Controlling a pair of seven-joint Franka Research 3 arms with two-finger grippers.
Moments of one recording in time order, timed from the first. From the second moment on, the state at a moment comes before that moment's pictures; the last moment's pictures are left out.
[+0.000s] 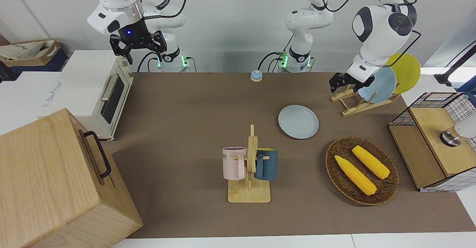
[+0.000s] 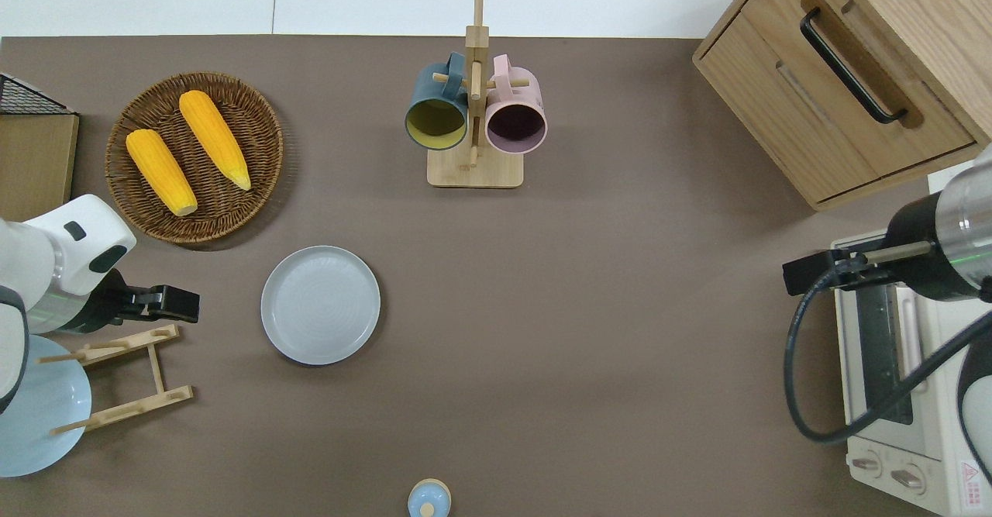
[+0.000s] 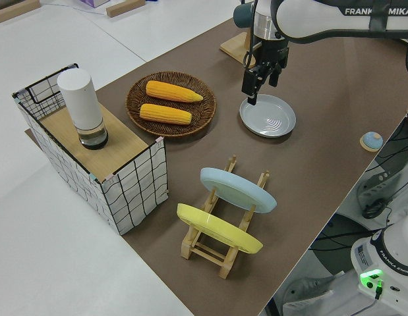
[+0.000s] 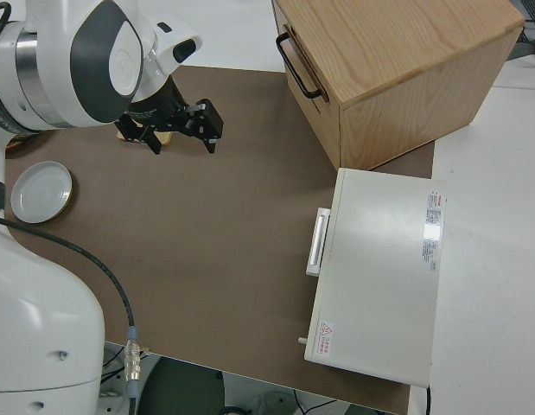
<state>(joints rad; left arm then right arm) 0.18 -0.09 -0.14 -2.01 -0.03 1.77 0.06 0.02 -0.01 0.12 -1.47 0.00 1.39 0.03</state>
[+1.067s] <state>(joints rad) 0.14 -0.14 -0.17 -2.37 -0.10 2.25 0.06 0.02 -0.01 0.12 -1.47 0.00 1.39 0.03</state>
